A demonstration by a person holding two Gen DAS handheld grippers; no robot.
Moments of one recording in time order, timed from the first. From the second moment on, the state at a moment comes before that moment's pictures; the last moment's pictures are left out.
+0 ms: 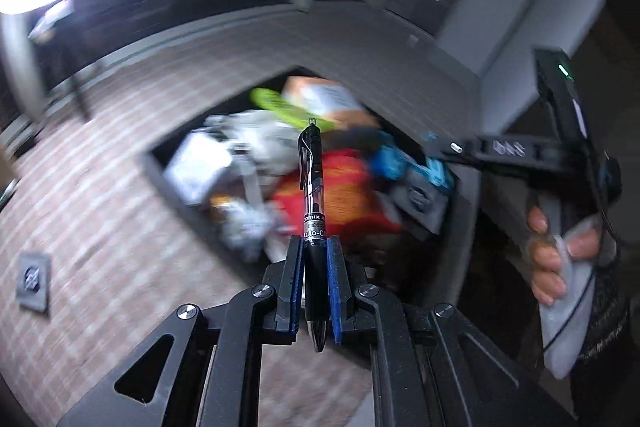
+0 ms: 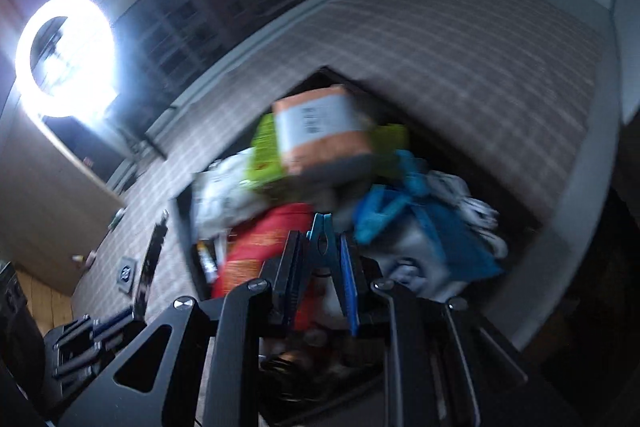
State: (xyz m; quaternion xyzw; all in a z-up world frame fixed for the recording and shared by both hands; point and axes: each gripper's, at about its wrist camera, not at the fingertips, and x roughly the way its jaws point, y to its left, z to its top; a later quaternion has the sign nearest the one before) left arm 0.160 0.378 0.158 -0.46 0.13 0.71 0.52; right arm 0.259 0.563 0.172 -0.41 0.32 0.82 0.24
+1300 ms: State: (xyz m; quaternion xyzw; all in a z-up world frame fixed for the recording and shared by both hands) left arm 0.079 0.261 0.133 -0.49 0.09 0.79 0.37; right arm 0.177 0.480 0.180 -0.45 0.24 0.85 0.11
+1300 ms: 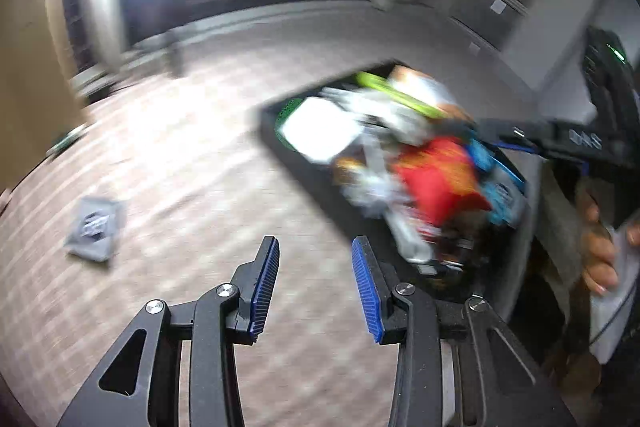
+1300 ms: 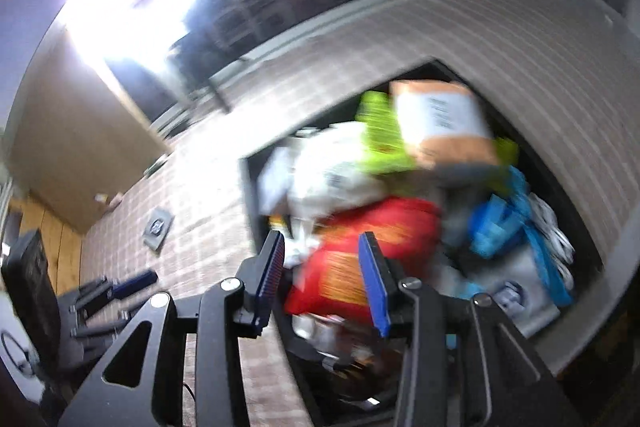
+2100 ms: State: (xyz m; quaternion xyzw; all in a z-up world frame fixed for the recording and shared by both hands) left arm -0.166 -0.091 0.085 -0.45 -0.03 0.89 0.08; right arm -0.141 0.114 0.129 -0.47 0.01 0.86 -0.20
